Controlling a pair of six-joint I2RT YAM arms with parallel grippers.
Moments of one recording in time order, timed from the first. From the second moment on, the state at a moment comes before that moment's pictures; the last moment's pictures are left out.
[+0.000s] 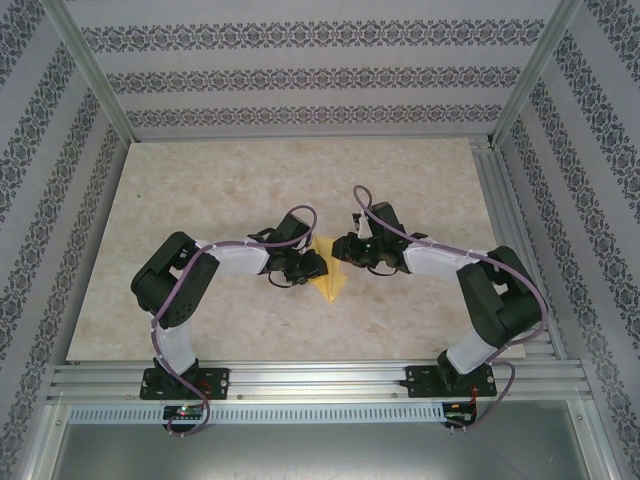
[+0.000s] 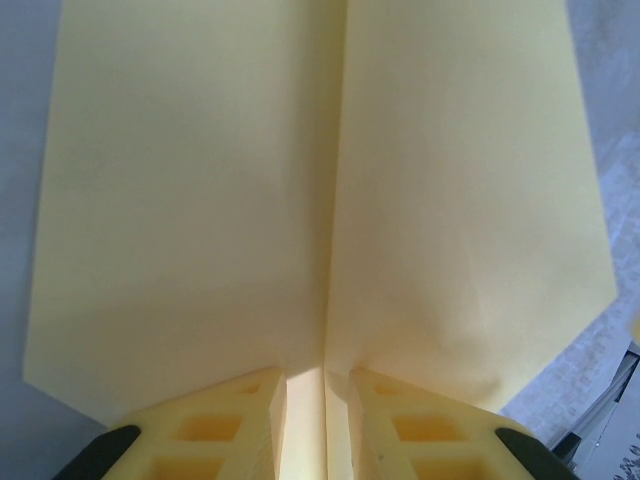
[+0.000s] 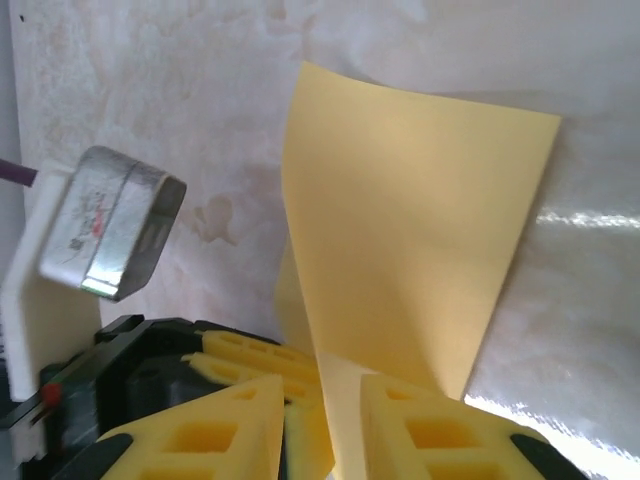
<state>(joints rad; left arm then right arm) -0.67 1.85 0.98 -0.15 0.44 -0.98 0.50 1.58 0.80 -0.07 -0.45 0.70</state>
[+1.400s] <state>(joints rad) -0.67 1.85 0.99 -0.16 0.43 -0.98 0.79 1.57 0.74 -0.17 -0.15 0.74</state>
